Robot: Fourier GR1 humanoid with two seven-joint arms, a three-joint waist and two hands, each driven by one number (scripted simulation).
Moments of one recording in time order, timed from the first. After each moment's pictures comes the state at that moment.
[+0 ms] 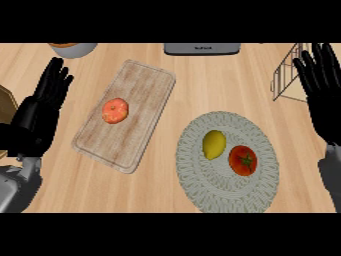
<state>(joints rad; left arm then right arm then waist) -0.27 0.50 -0.26 -1.63 0.37 0.37 0.05 -0.31 -0.36 -0.01 -1.52 -0.44 0.03 -0.17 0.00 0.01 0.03</state>
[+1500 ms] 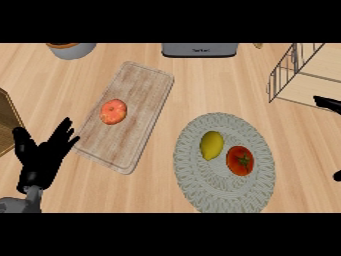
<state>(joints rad) -0.06 0.45 -0.23 -1.34 0.47 0.22 0.18 -0.25 -0.81 0.10 -1.15 -0.02 0.49 -0.66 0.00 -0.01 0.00</state>
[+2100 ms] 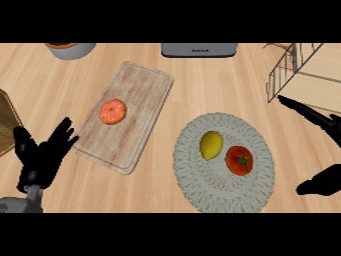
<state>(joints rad) -0.06 0.42 -0.19 -1.33 0.43 0.20 0.19 -0.16 -0.69 0.15 -1.62 0.04 0.34 -0.13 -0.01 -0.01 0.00</state>
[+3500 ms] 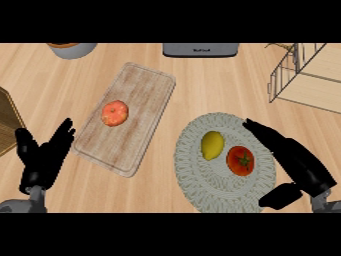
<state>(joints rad) -0.04 0.32 -0.08 -1.36 0.30 0.13 0.23 -0.05 -0.42 0.26 -1.70 0.55 0.27 0.08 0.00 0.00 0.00</state>
